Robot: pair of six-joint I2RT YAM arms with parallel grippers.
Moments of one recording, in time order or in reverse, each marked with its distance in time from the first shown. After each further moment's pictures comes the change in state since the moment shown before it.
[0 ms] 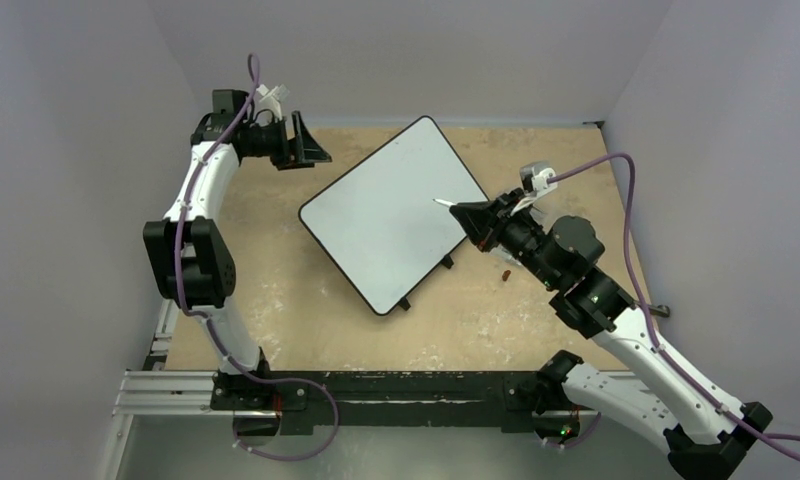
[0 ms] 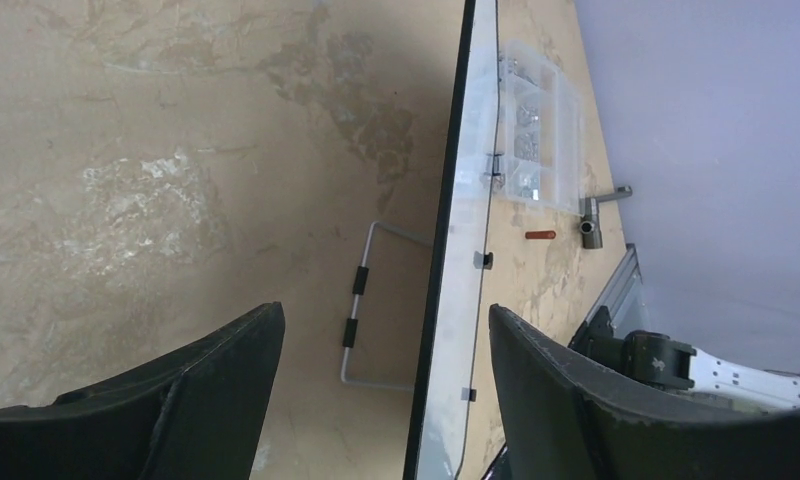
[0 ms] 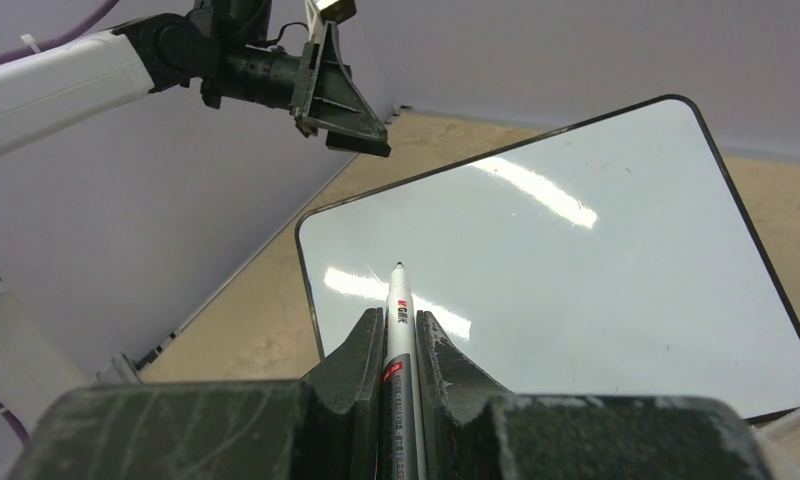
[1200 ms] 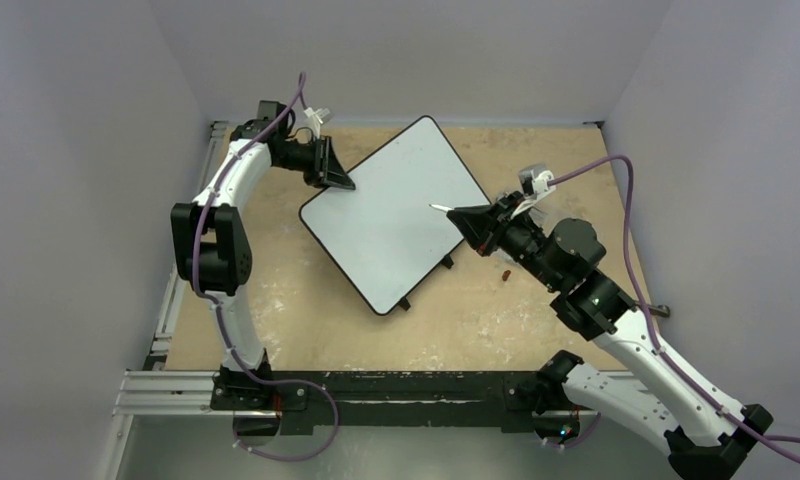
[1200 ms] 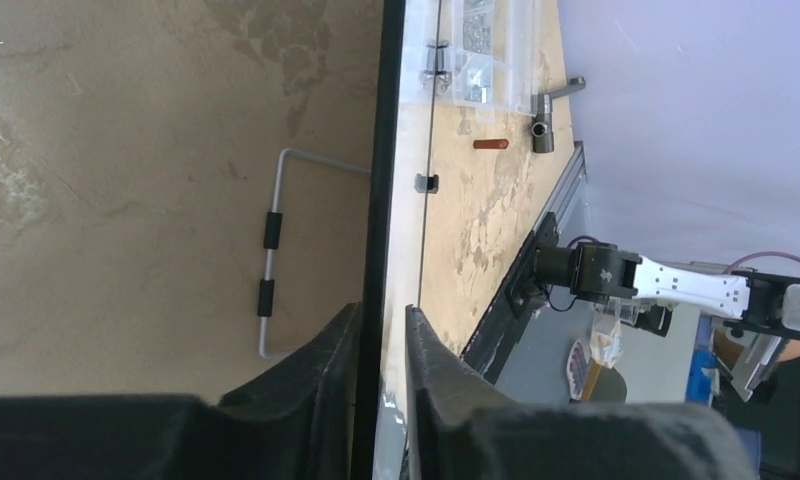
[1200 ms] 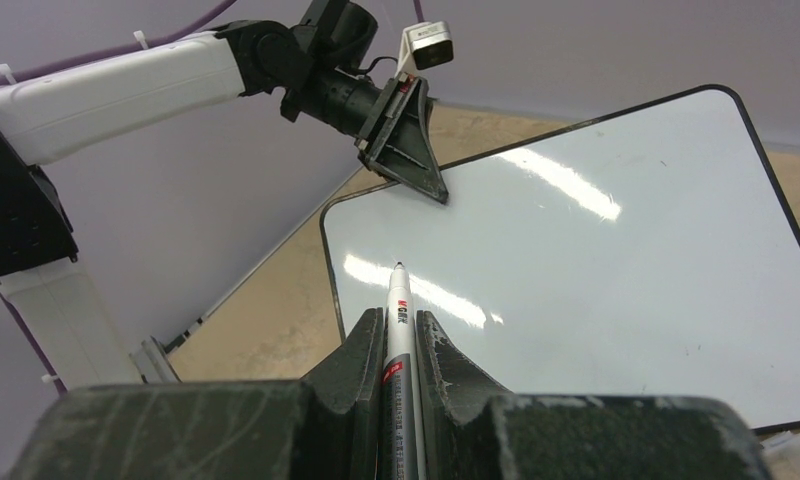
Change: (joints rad) left arm -0.140 0.129 0.038 -0.172 0.110 0.057; right arm 0.000 -0.014 -0.014 0.005 -0.056 0.024
